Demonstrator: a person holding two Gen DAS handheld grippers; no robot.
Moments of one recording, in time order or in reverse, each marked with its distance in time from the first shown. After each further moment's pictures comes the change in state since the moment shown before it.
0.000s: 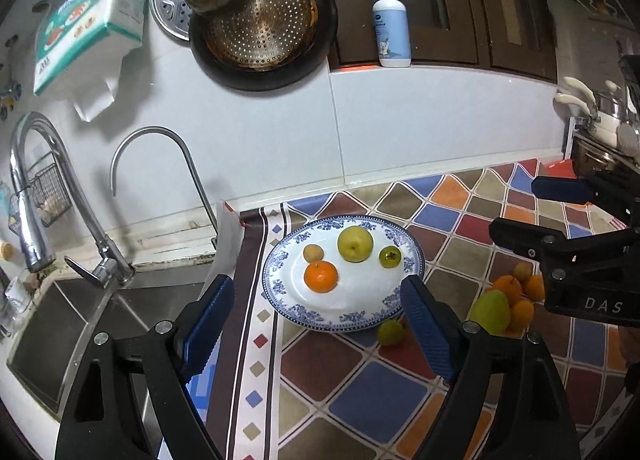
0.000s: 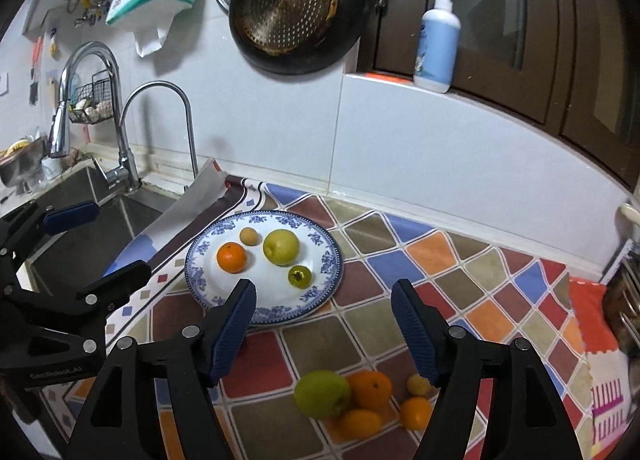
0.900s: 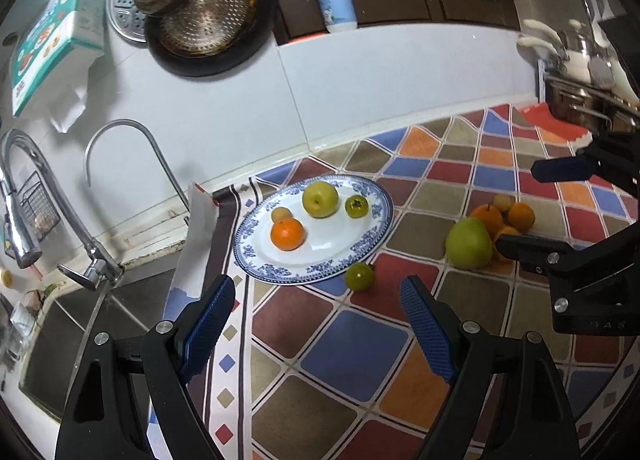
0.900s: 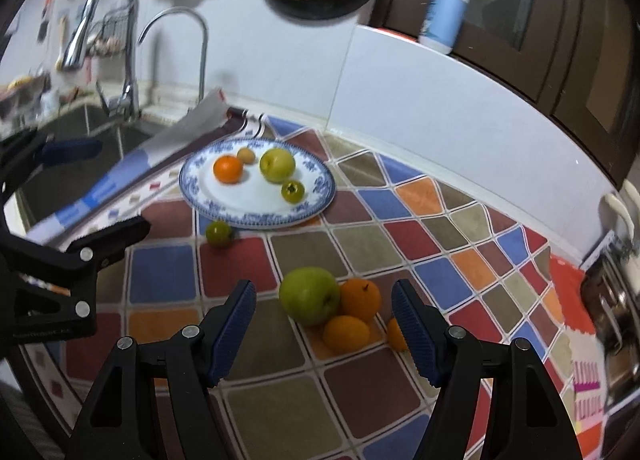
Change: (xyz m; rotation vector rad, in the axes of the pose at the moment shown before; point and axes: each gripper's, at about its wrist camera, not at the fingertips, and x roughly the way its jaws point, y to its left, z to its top) left arm 0.005 -0.040 -0.046 0.150 0.045 -0.025; right arm -0.011 0.009 -0.071 -0.140 0.132 -0.060
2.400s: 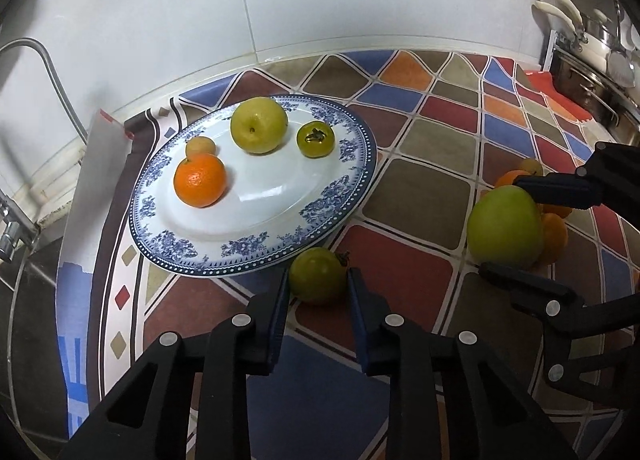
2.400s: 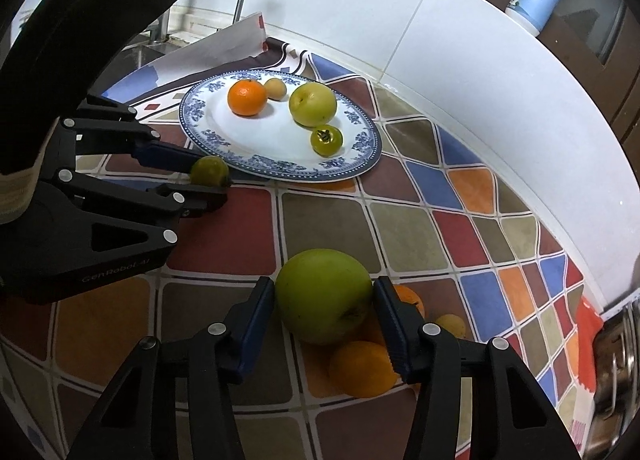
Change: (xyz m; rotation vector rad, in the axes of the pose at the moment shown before) left arm 0.117 -0.015 0.002 -0.069 0.250 -0.190; right arm 0.080 0.011 -0.005 -0.190 0.129 0.081
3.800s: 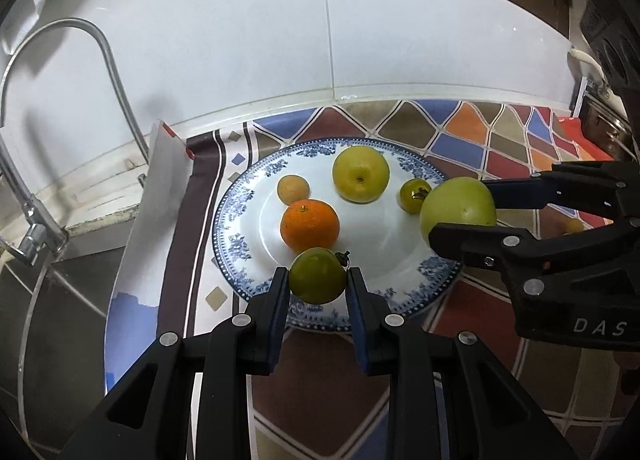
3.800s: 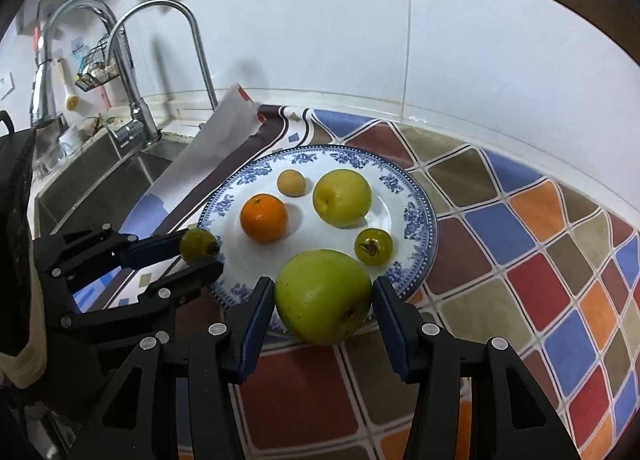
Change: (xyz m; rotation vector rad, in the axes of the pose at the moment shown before) left arm -0.005 0.072 0.014 -0.070 -0.097 0.061; right arm 0.042 -0.010 0.086 0.316 -0.056 0.235
